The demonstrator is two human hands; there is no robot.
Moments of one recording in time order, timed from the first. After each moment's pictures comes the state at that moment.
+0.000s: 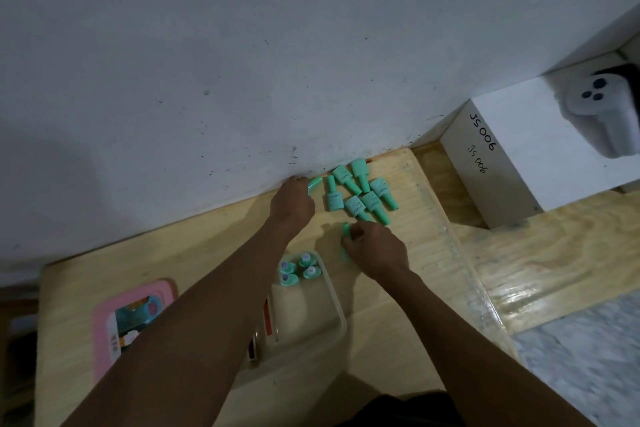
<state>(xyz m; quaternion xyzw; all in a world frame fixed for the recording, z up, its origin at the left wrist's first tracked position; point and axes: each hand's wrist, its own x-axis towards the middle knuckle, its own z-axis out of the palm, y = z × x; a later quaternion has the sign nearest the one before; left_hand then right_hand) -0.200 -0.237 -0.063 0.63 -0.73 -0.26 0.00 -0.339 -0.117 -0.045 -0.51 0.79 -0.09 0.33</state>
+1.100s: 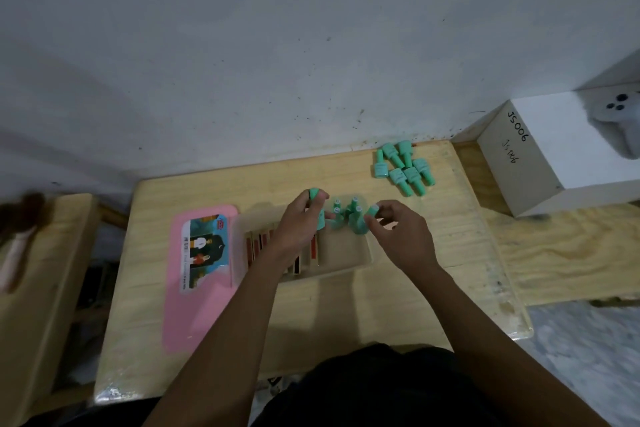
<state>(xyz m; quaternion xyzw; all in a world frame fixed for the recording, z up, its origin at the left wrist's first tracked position) -0.101 -0.057 0.037 0.60 -0.44 -0.59 0.32 -0.285 -0.024 0.012 -0.55 0.72 -0.30 0.30</state>
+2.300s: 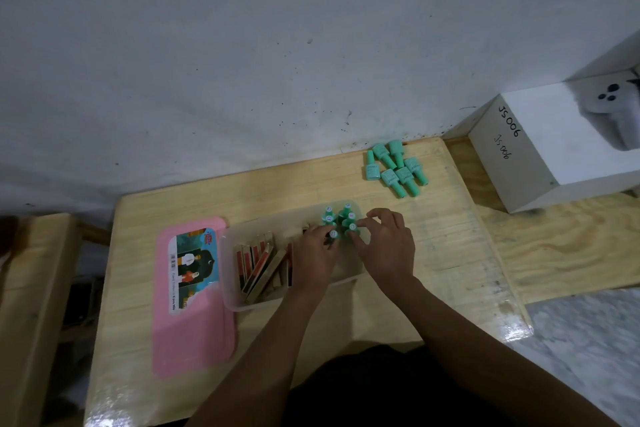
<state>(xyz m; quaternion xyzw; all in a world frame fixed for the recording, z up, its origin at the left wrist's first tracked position) -0.134 -0.040 -0.038 0.66 -0.62 -0.32 0.27 -0.268 -0.031 -0.045 -0.62 0.76 -0.18 0.09</state>
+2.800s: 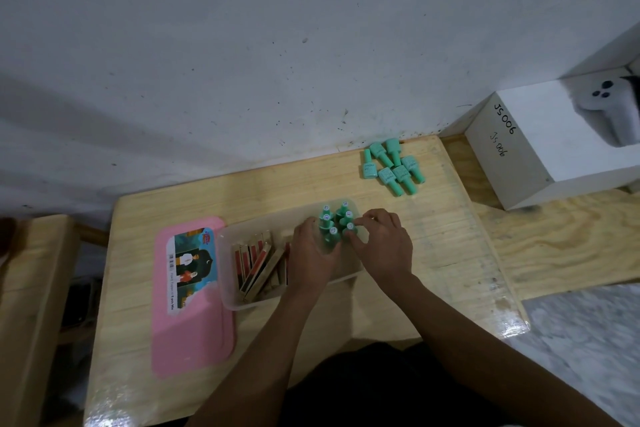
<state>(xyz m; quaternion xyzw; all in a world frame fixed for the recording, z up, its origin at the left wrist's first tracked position) -0.130 -0.031 -0.040 0.69 -0.57 -0.34 0.27 -0.271 -0.030 -0.039 -0.62 0.76 -0.16 0.14</state>
